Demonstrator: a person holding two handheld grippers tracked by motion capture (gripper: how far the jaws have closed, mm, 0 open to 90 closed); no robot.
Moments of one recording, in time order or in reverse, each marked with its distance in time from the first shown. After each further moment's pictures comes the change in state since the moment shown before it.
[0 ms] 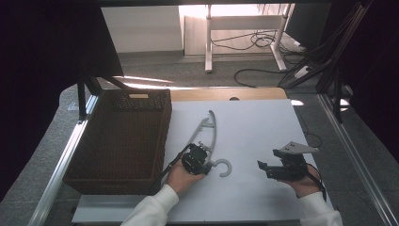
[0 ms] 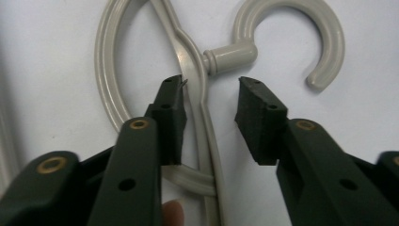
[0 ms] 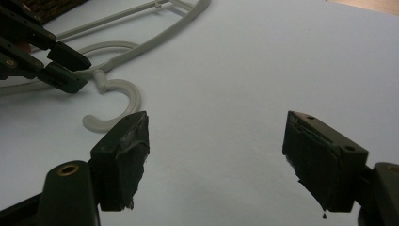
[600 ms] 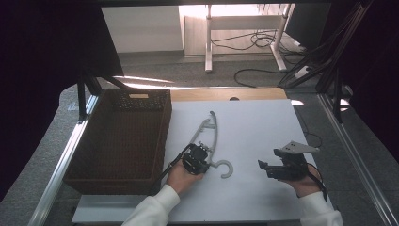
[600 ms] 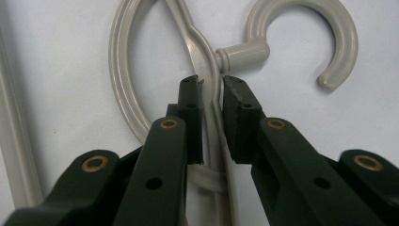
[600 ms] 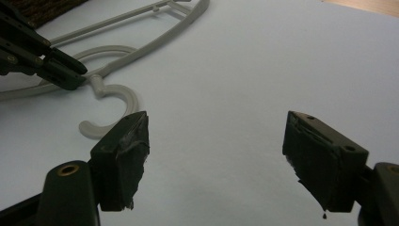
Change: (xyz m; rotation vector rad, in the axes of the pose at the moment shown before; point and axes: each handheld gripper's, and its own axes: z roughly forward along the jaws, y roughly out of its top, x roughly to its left) left arm 0.001 0.001 -0.001 0.013 -0.013 -0.030; right arm -0.002 0.000 -0.001 -0.003 -0.006 0.005
